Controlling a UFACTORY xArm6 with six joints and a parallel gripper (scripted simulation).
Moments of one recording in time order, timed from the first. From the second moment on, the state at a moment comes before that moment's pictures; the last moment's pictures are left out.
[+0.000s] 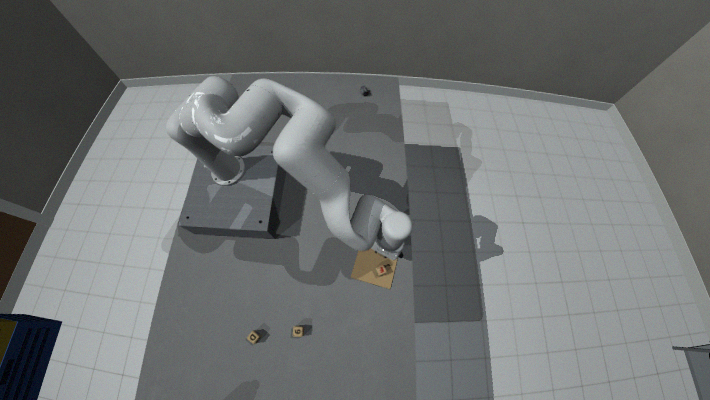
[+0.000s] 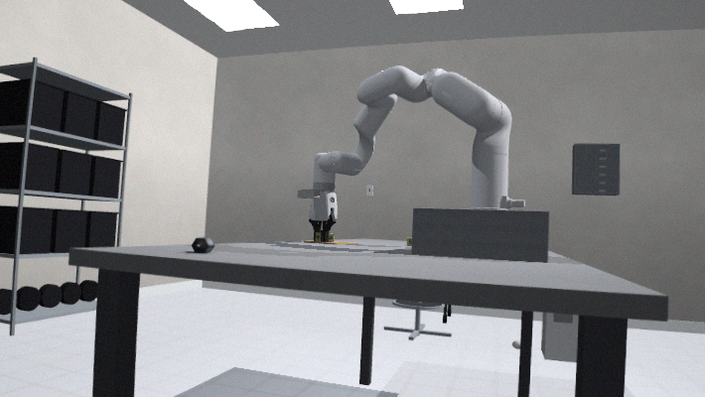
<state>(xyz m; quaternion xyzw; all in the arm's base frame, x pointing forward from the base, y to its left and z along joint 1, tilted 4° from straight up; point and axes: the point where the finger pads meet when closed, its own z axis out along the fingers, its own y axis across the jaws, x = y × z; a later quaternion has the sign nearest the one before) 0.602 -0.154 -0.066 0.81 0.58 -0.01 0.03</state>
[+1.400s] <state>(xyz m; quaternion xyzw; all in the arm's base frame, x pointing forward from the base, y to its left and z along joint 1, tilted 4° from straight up) 0.602 -0.154 -0.066 0.81 0.58 -0.01 0.03</state>
